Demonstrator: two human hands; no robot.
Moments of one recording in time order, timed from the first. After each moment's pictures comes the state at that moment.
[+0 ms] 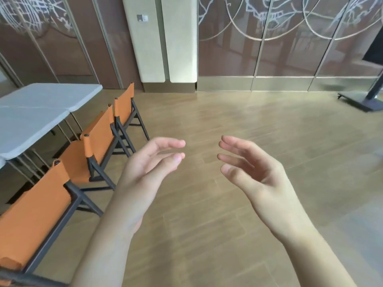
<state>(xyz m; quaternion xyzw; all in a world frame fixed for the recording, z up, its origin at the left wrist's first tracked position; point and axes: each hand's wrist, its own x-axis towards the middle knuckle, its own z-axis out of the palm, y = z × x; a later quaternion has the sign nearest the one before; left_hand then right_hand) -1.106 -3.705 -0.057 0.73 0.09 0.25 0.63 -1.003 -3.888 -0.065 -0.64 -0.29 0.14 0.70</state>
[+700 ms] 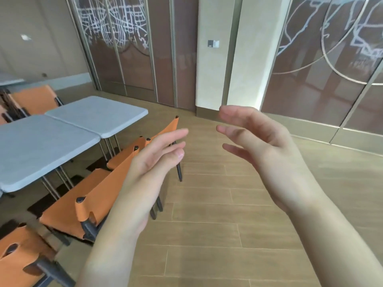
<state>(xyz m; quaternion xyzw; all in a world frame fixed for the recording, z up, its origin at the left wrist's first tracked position) -0.681 -3.356 -0.025 0.69 0.18 0.39 0.58 -0.520 -3.474 0.018 -0.59 -0.45 0.19 0.64</state>
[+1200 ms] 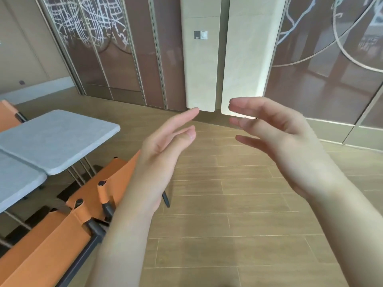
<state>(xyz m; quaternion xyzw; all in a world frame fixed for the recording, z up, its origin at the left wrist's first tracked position) -0.306 -3.127 -0.018 0.71 0.16 0.39 0.56 -0.148 -3.253 0.008 -0.60 -0.45 0.19 0.64</state>
